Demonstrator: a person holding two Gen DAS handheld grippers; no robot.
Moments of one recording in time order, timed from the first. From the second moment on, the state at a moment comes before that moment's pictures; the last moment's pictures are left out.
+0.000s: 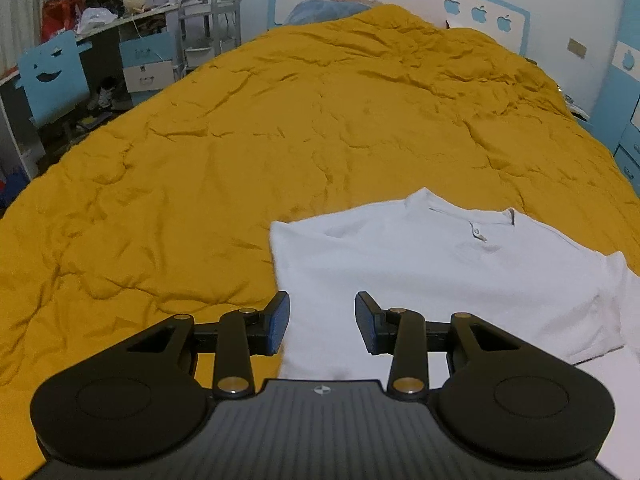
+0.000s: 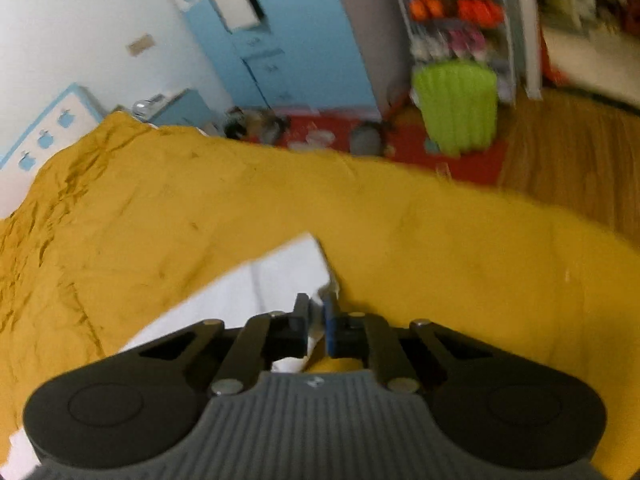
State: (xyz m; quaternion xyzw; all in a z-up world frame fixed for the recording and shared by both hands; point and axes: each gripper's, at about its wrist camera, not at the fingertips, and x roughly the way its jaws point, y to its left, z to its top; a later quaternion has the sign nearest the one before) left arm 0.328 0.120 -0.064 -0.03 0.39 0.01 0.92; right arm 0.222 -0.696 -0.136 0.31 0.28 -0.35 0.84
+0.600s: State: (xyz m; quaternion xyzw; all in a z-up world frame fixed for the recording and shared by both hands) left arm 0.293 0.176 -0.045 -0.05 0.34 0.03 0.94; right arm 0.336 -0.355 0.182 0.11 0.13 -0.03 0.98
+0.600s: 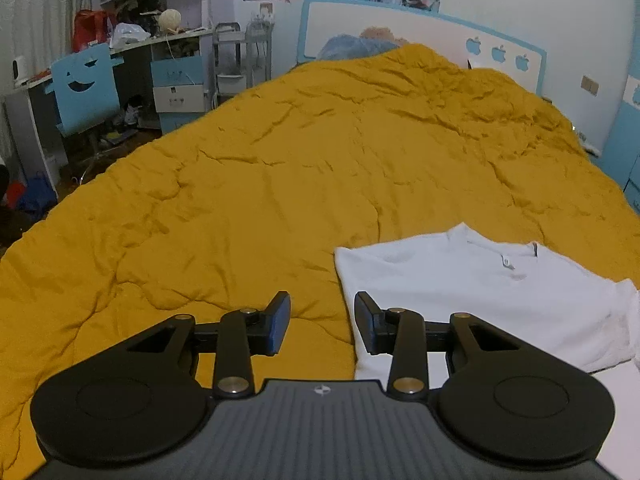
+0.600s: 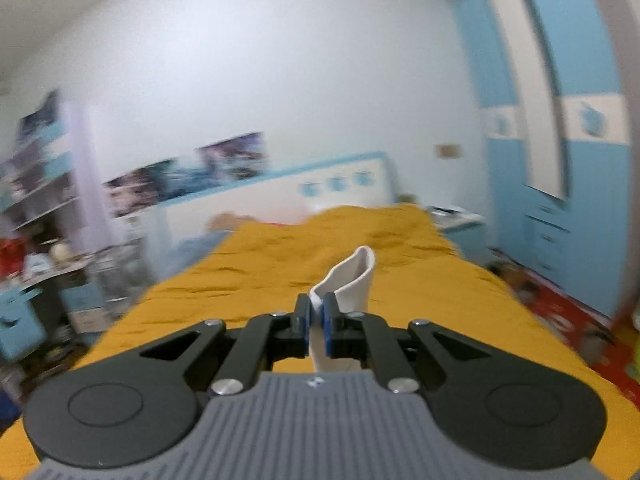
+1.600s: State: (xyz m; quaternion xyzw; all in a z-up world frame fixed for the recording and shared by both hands) left arm 0.307 0.247 -0.098 -0.17 0.37 0.00 0.91; right arm 0.409 0.091 -0.176 0.12 0.46 0.22 0.85
